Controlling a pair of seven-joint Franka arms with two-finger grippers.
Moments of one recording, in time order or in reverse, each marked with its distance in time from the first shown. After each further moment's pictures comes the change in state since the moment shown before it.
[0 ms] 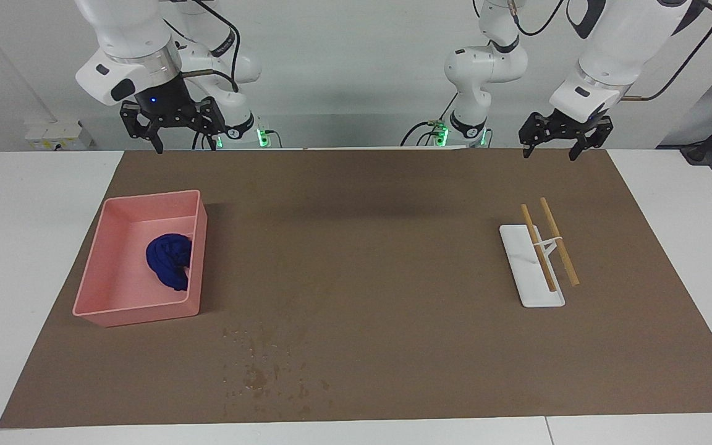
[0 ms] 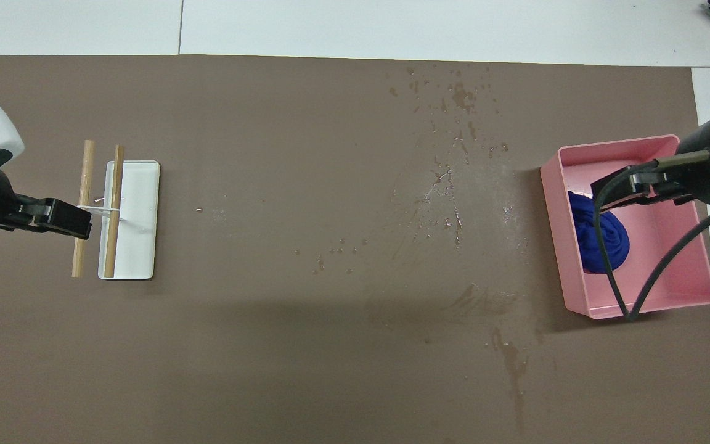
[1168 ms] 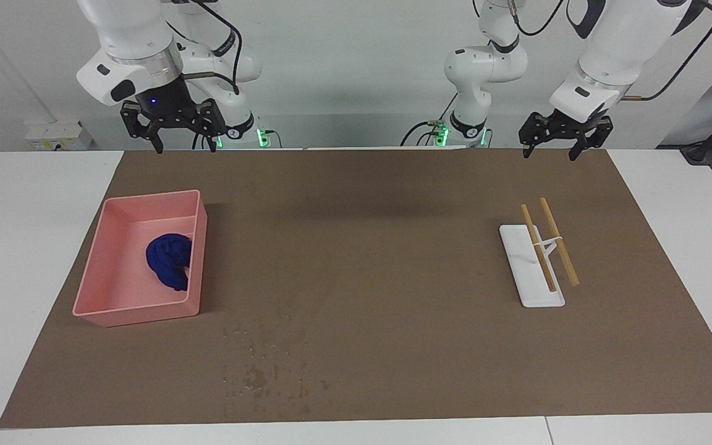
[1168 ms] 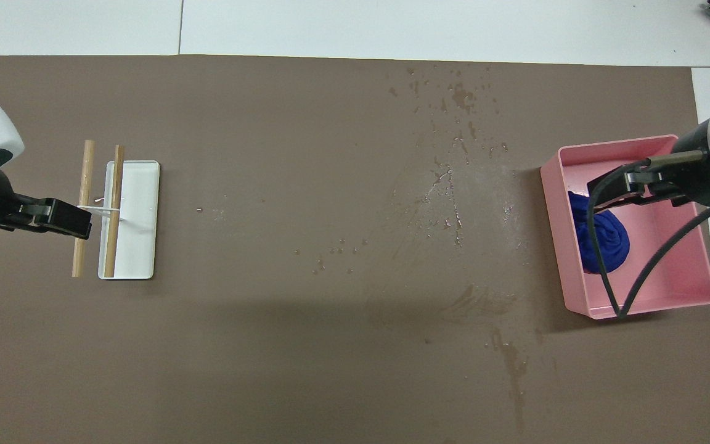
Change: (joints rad) left arm 0.000 0.000 0.000 0.000 0.000 0.000 0.000; right arm 0.103 -0.001 -0.099 0.000 0.000 -0.005 0.024
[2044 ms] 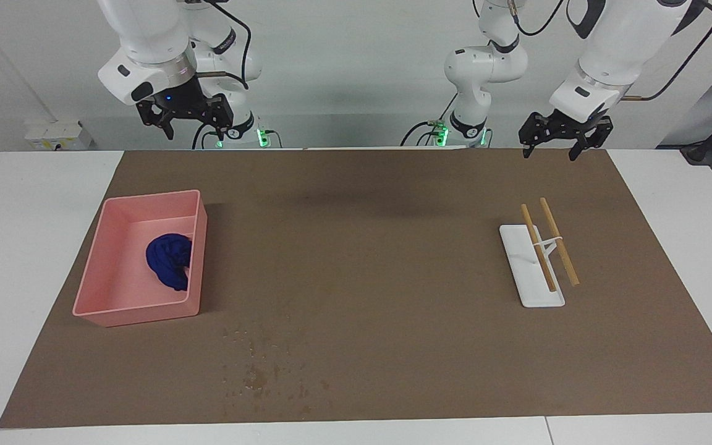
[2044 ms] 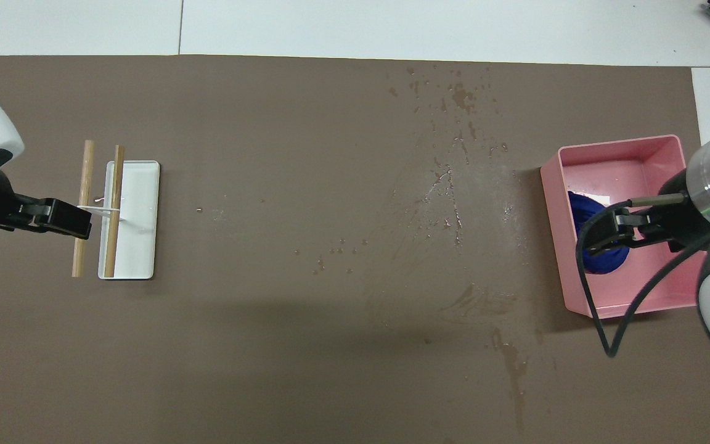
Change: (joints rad) left arm 0.000 0.000 0.000 0.000 0.000 0.000 0.000; right arm 0.012 -0.082 -0.003 -0.126 0.000 -0.069 0.053
